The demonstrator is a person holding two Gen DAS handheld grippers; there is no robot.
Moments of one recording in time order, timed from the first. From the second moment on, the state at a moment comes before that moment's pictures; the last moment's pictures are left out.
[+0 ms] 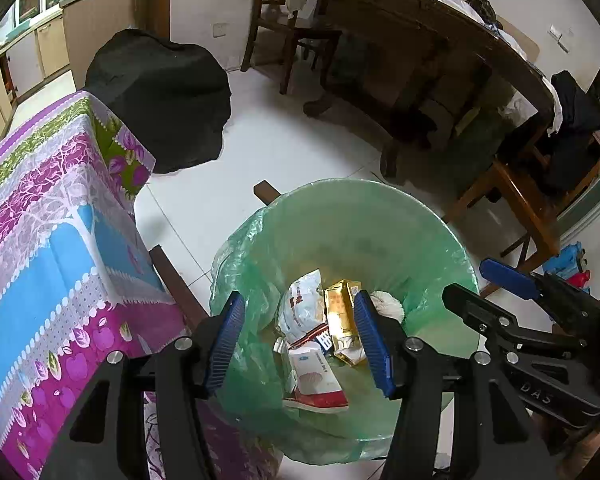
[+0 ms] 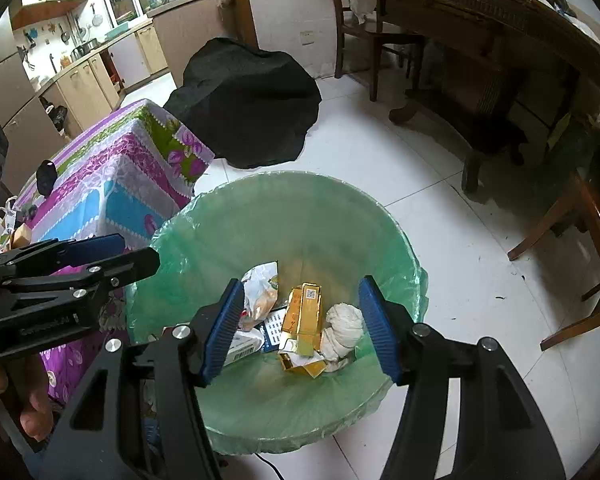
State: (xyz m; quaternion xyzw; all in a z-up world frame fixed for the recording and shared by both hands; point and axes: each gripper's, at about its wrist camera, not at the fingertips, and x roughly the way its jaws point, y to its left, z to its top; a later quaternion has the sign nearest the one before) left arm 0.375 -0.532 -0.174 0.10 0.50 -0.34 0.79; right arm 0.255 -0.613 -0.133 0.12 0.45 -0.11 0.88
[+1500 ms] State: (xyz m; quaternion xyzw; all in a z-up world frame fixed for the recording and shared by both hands) left arm 0.435 -0.027 -0.138 -0.03 0.45 -0.04 0.89; right arm 0.218 -0.426 -0.085 0.09 0.34 0.07 0.93
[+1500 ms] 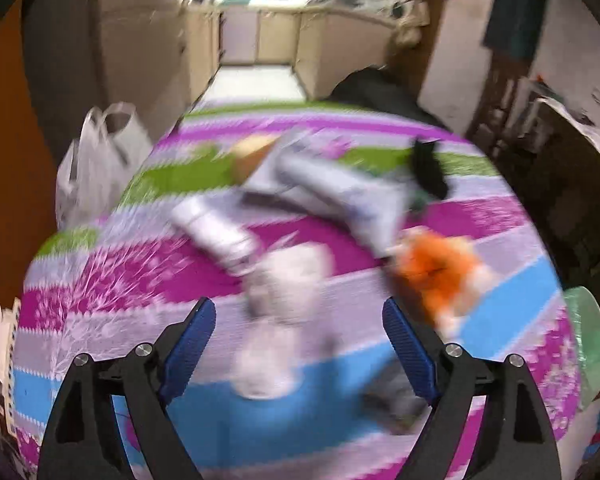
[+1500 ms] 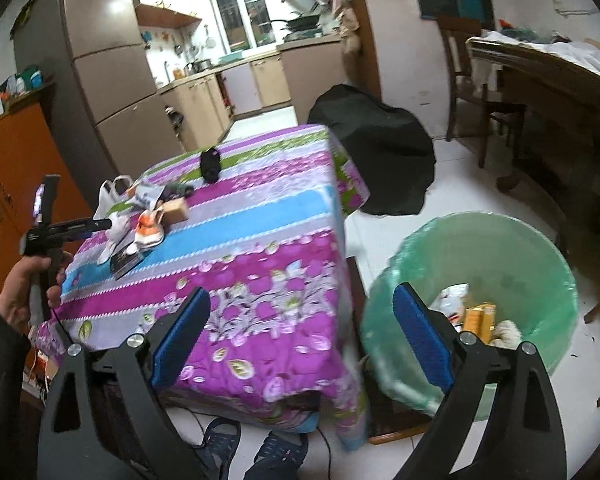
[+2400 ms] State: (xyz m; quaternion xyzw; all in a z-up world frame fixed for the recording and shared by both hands) left arm 0.449 -0.026 -0.171 -0.02 0.44 -0.07 0.89; right arm 0.420 -0.198 -0.128 0.05 0.45 0.24 0.86
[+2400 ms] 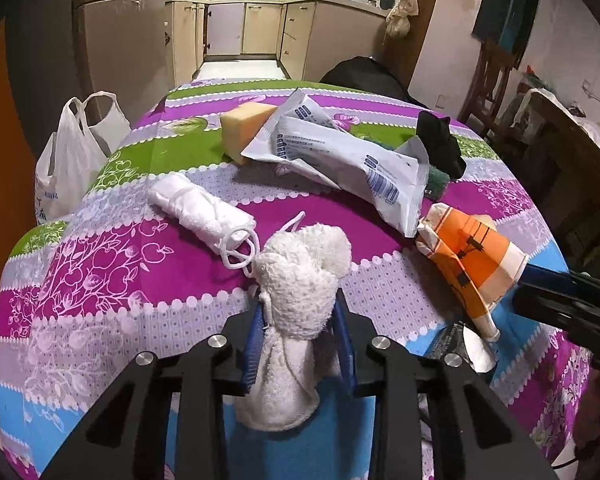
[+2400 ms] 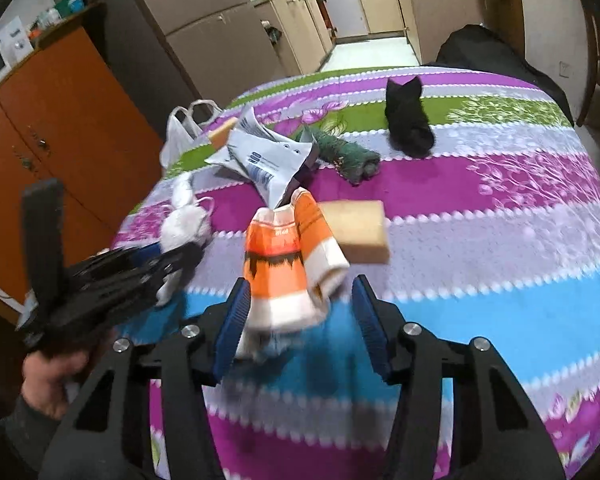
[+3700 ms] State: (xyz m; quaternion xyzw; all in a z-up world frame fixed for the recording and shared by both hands) left arm 0.355 -0.239 -0.007 -0.03 0.34 -0.29 0.89; right arm 0.261 -0.378 0.025 -0.01 0.25 0.00 0.97
